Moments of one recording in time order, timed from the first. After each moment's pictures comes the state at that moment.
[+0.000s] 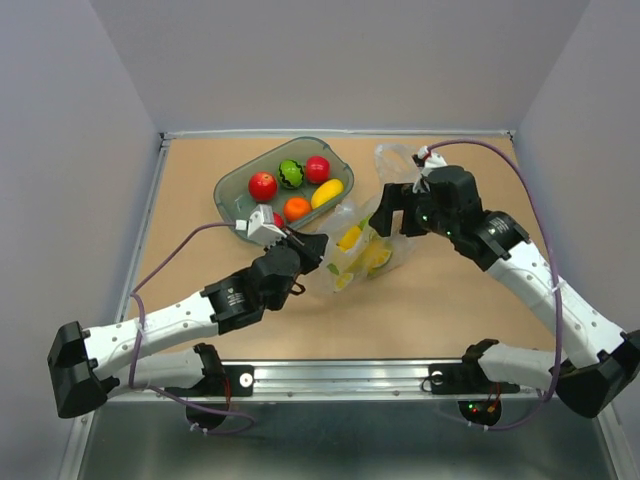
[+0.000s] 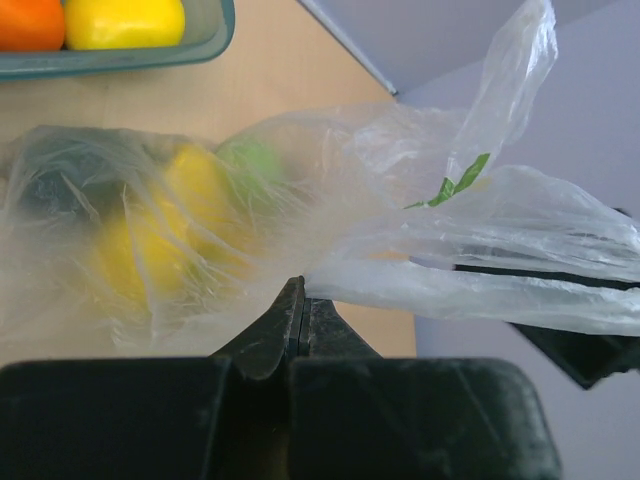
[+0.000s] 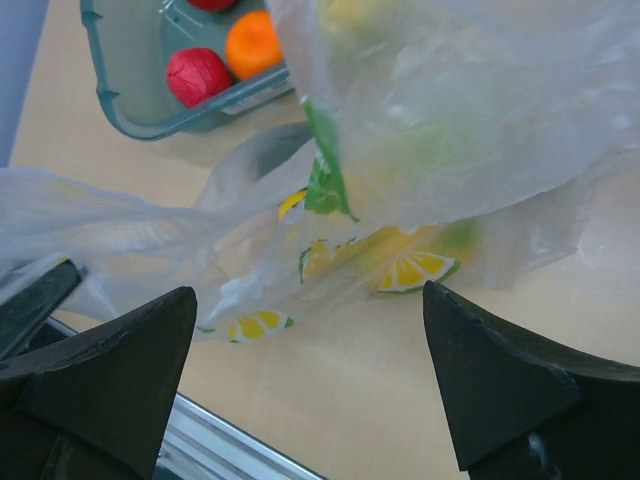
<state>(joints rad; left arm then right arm) -1.09 1.00 0.74 -0.03 -0.69 -1.16 0.55 1.13 1.24 -0.64 0.01 0.42</state>
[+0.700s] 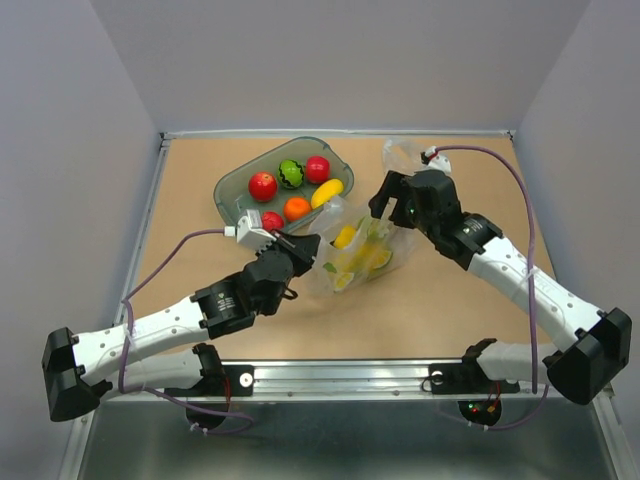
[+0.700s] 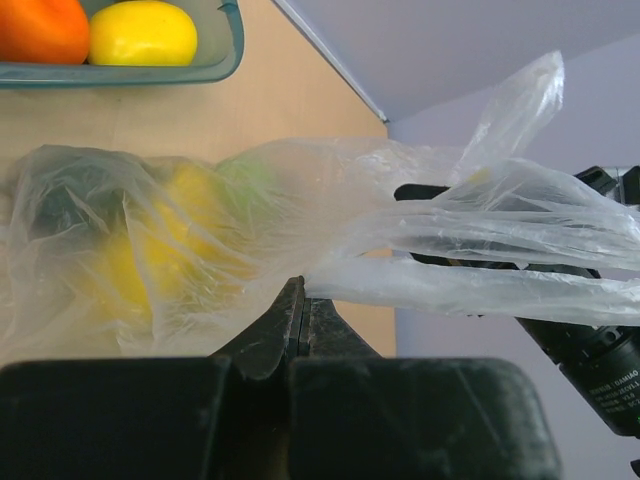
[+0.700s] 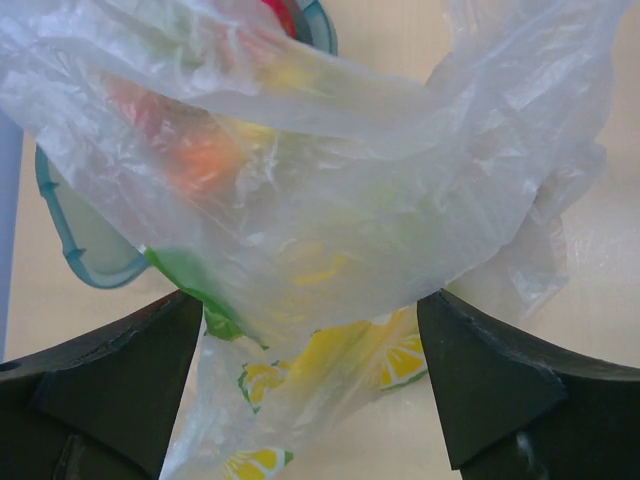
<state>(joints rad) -1.12 0.91 0.74 -0.10 -0.78 -1.23 0.60 1.22 1.12 -0.40 0.29 0.65</state>
